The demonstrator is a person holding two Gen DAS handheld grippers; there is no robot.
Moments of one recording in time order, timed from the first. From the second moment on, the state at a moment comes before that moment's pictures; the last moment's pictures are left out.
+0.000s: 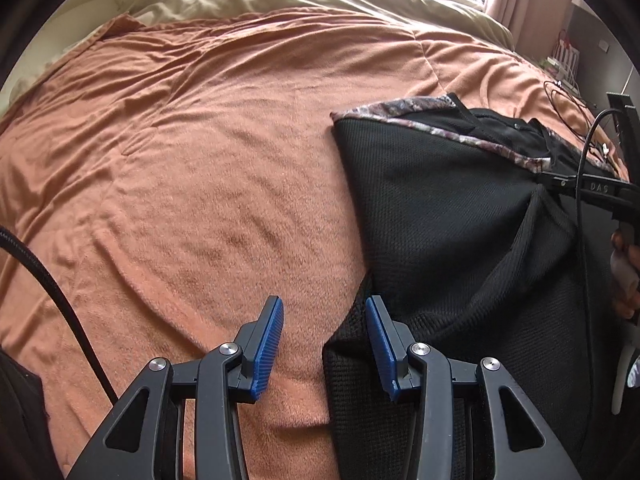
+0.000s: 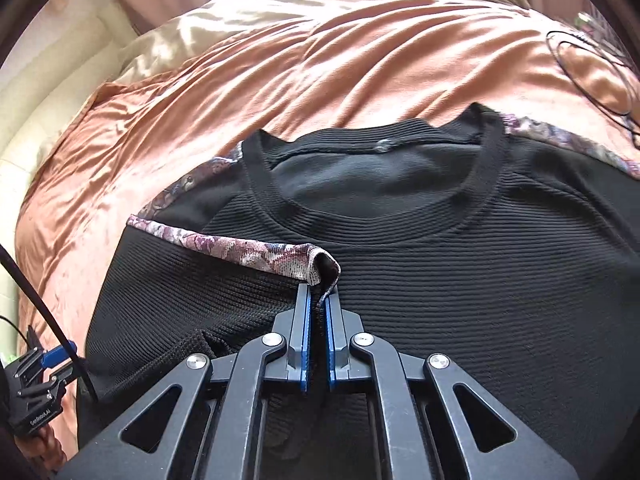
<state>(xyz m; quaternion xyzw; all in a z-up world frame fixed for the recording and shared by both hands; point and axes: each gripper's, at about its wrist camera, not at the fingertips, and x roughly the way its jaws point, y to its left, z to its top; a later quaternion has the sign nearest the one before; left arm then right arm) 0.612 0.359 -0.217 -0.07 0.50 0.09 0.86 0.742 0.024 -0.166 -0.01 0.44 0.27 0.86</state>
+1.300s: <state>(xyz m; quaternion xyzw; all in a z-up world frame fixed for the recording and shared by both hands) 0.570 0.349 -0.186 -0.10 0.49 0.09 0.86 0.639 0.006 -0.153 -0.05 0.51 0.37 0.78</state>
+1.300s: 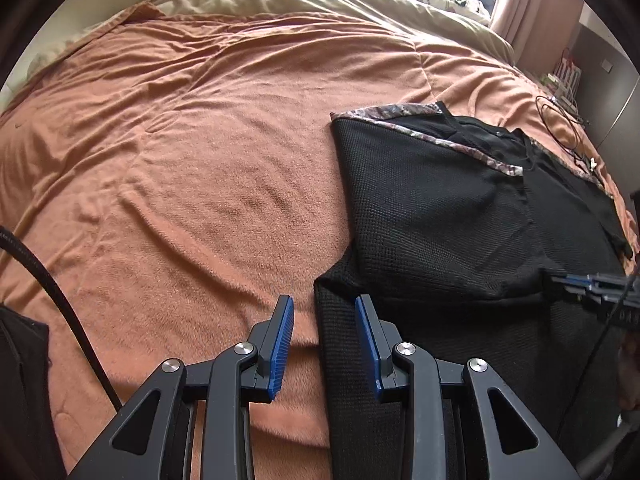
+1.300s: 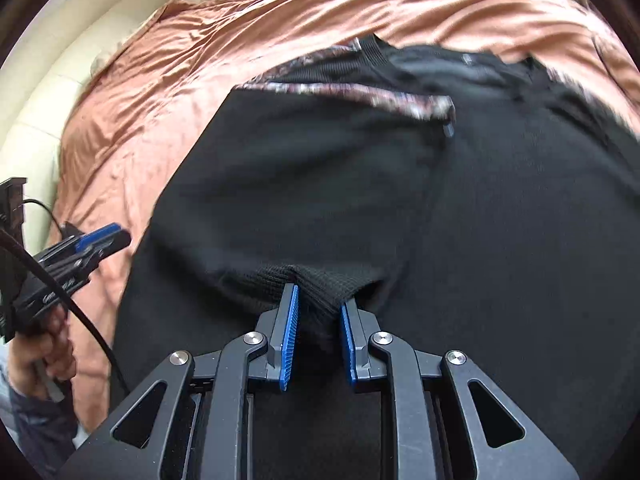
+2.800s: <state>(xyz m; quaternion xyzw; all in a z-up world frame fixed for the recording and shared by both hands) 0.603 0.344 -0.217 -0.08 0.50 0.11 0.86 0.640 0.025 -0.175 -0.14 0.43 0.28 0.85</state>
